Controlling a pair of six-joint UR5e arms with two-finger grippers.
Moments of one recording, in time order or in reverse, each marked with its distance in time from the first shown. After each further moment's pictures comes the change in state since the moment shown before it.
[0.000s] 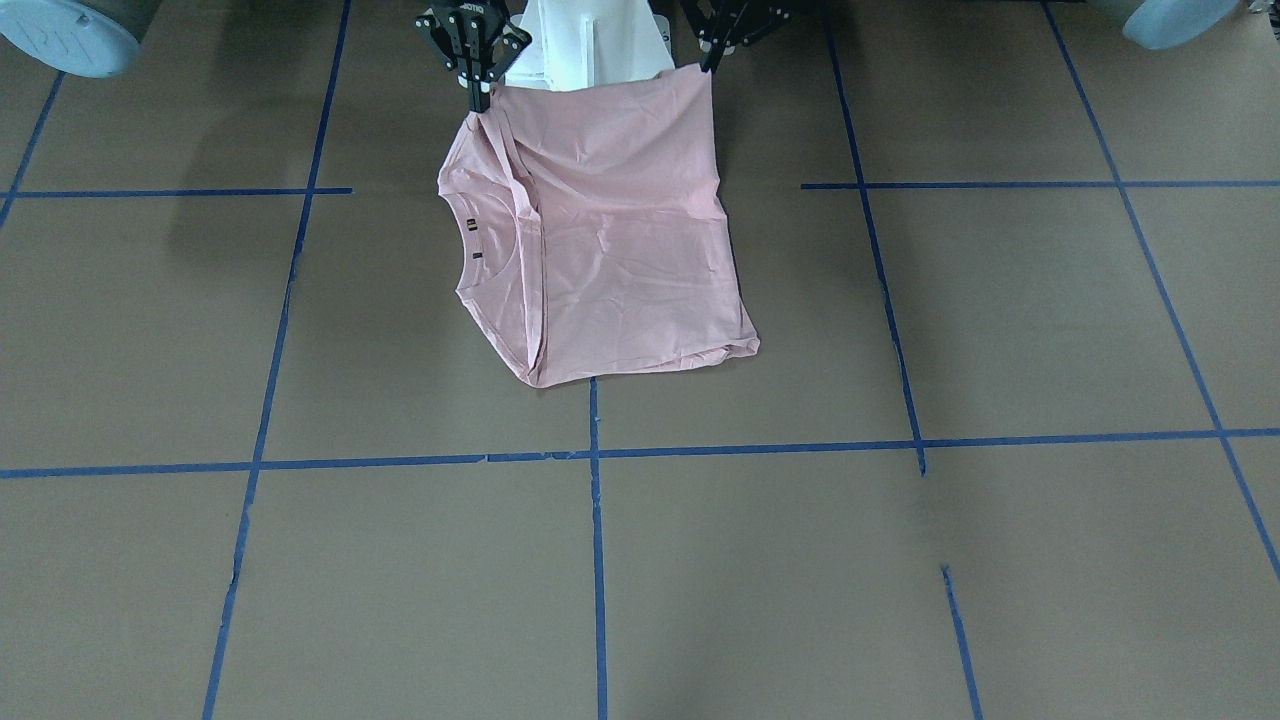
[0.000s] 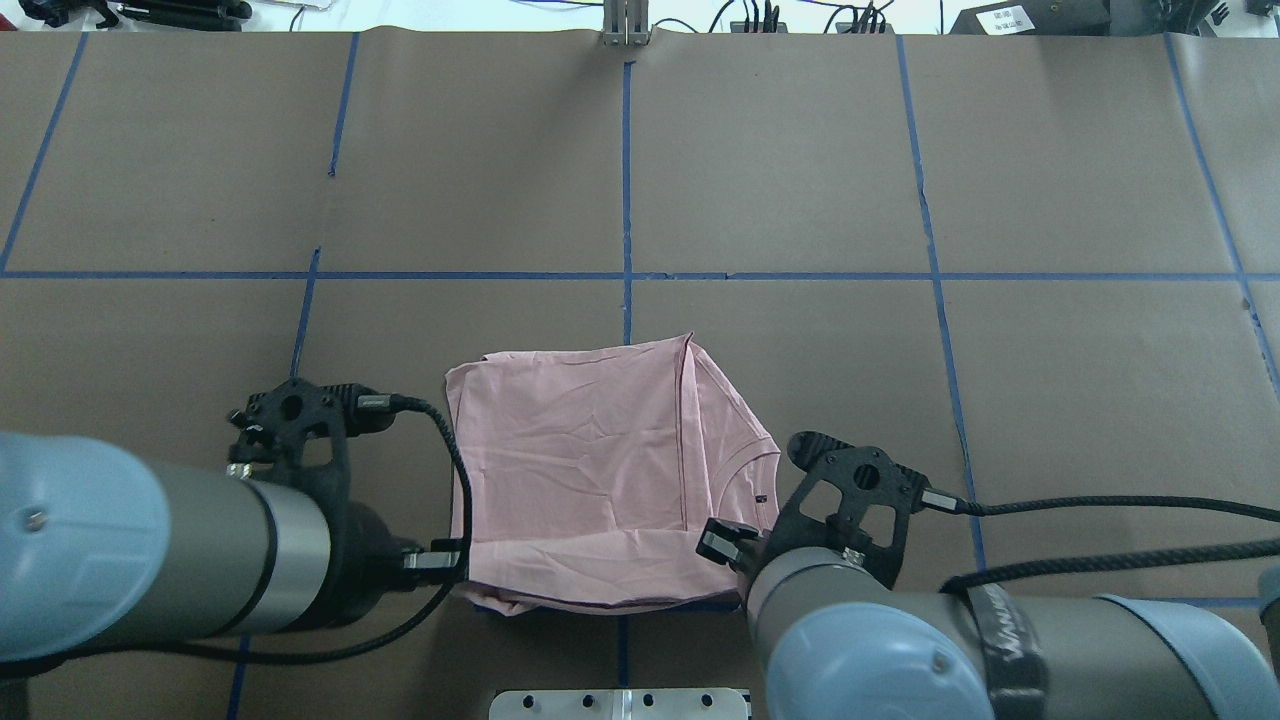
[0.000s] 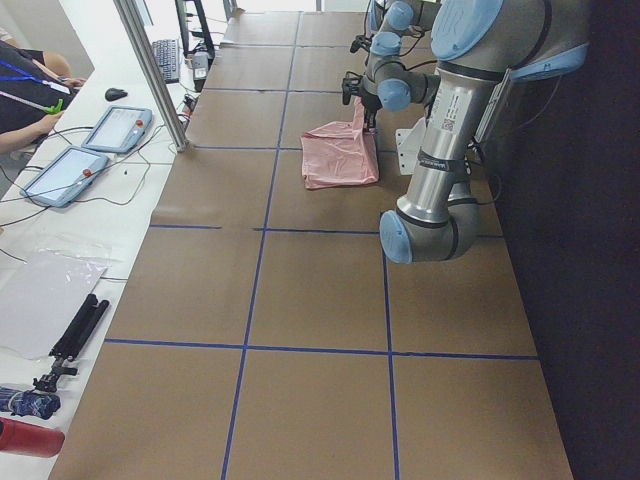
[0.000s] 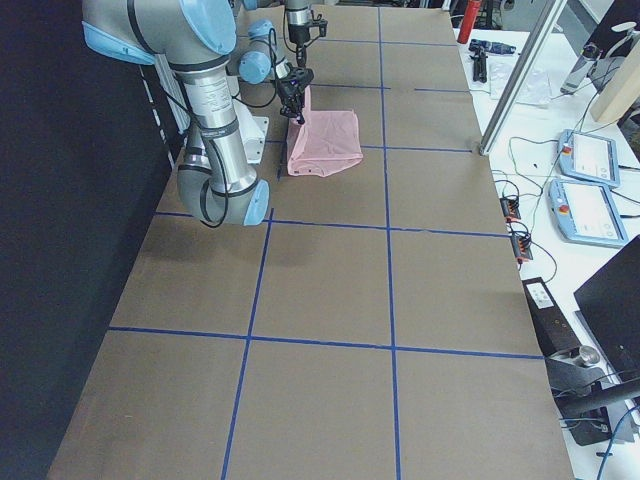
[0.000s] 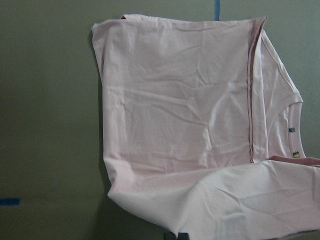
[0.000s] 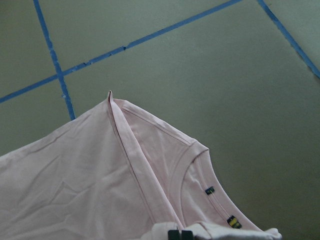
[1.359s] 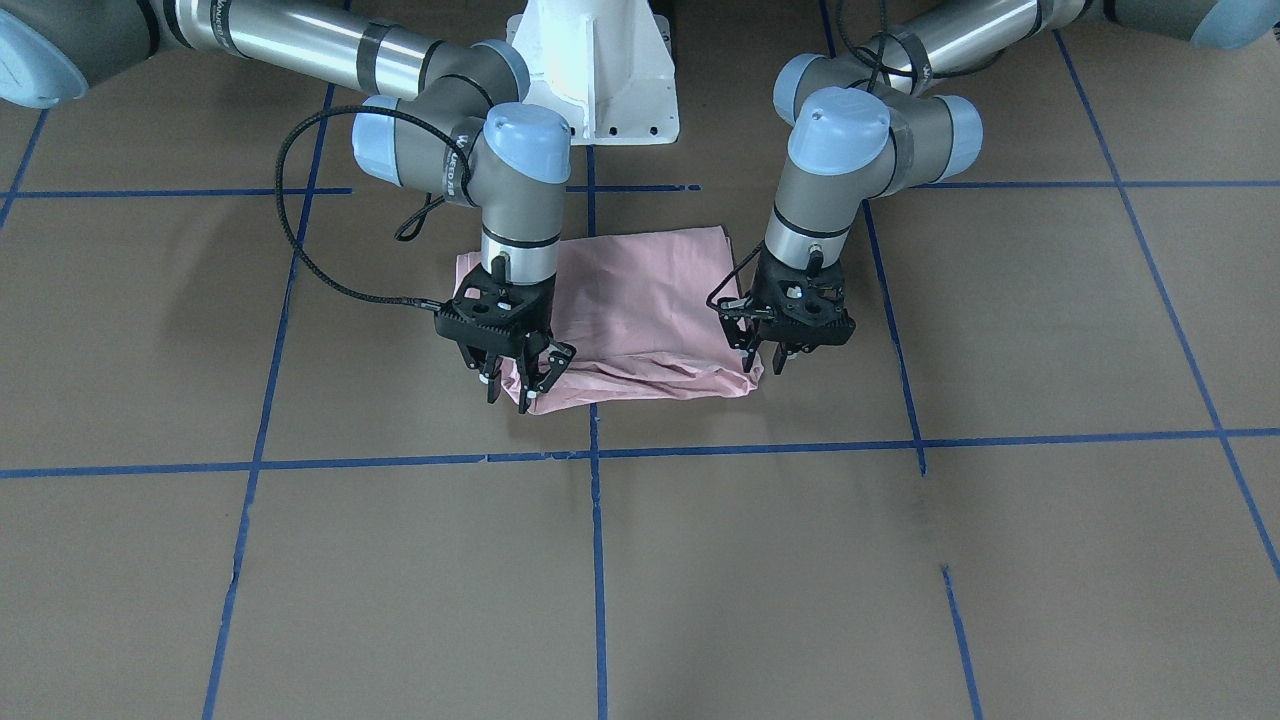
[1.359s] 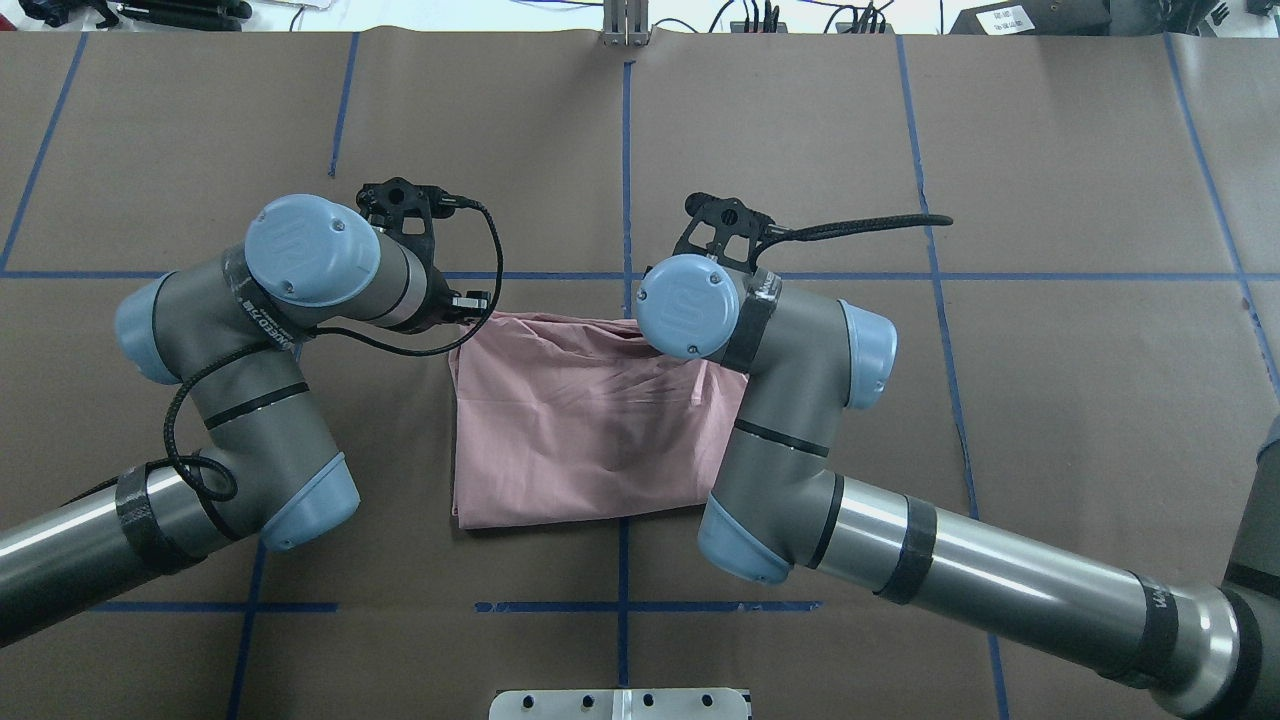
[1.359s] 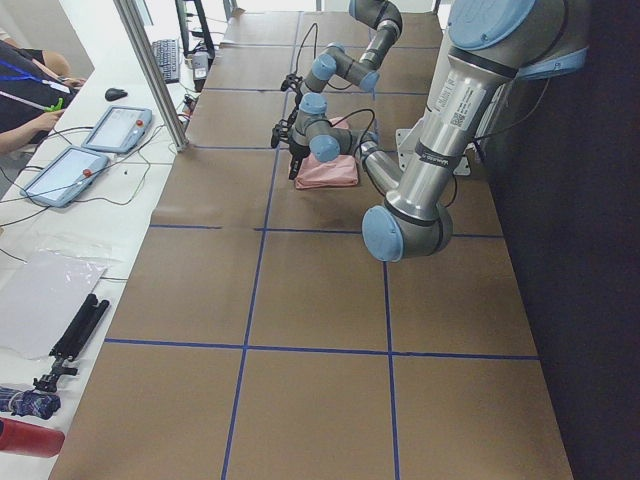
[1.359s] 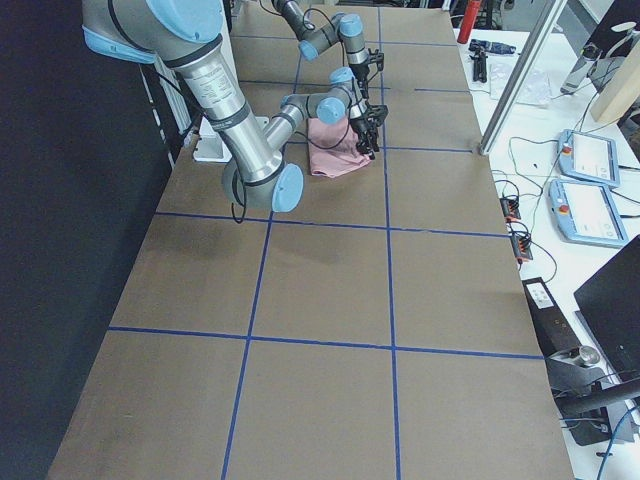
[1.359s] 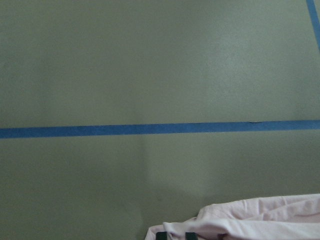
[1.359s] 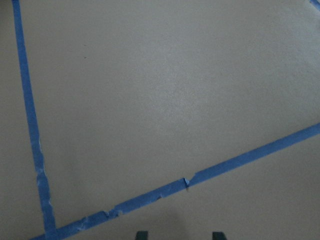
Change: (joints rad) left arm -0.258 -0.055 0.576 -0.465 -0.002 0.310; right arm 0.329 0.161 -0.688 0.508 0.127 -0.316
